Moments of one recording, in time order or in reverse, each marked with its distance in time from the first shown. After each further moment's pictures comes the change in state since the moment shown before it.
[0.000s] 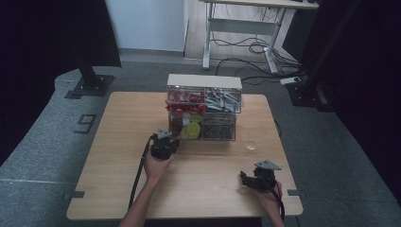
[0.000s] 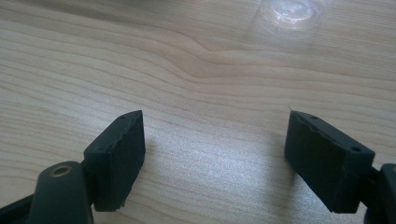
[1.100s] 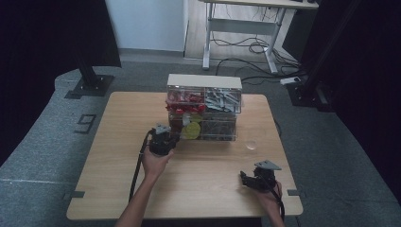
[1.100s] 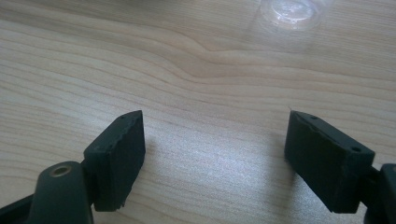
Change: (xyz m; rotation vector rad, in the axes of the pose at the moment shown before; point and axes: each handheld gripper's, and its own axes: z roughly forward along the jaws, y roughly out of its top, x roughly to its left) left arm -0.006 0.023 -0.021 -0.045 -0.016 0.023; right arm 0.000 0.000 0.000 0.000 0.000 0.000
